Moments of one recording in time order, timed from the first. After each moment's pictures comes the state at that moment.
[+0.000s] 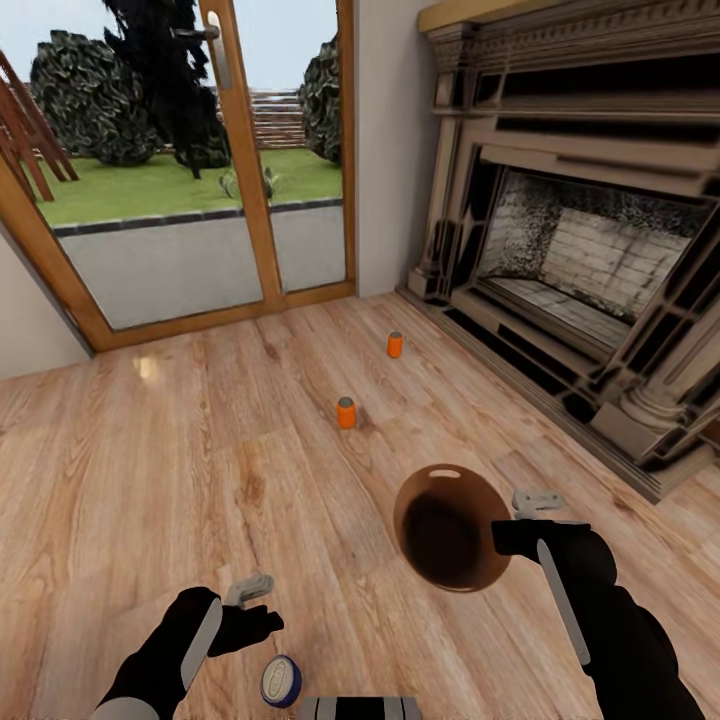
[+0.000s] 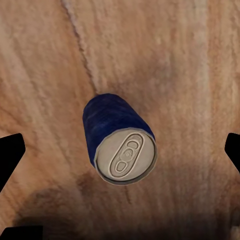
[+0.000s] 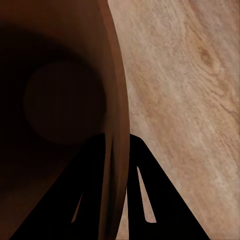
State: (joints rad) left arm -0.46 -0.02 0.11 -0.75 0.16 0.81 -0.08; right arm -0.38 -0.07 -0.03 -1.51 0.03 1.05 0.04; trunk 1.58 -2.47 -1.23
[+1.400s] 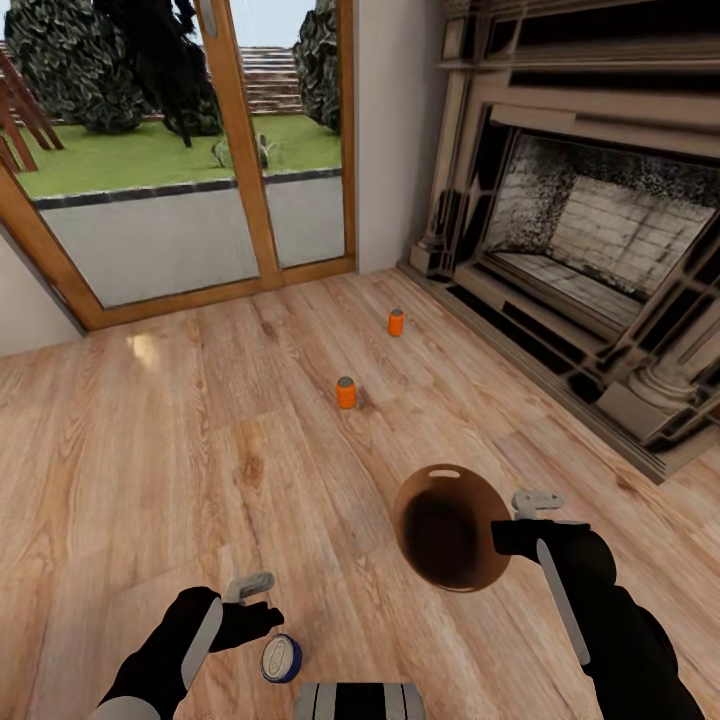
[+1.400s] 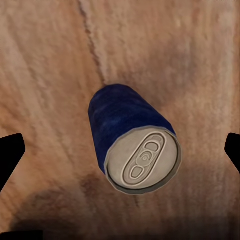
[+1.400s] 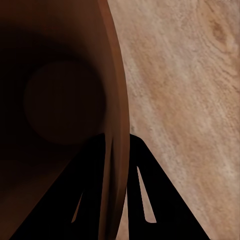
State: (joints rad) left arm -0.46 -0.02 0.11 -0.75 0.16 0.78 -0.07; right arm -0.38 -0.07 -0.03 -1.51 0.03 1.05 0.04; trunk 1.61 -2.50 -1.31
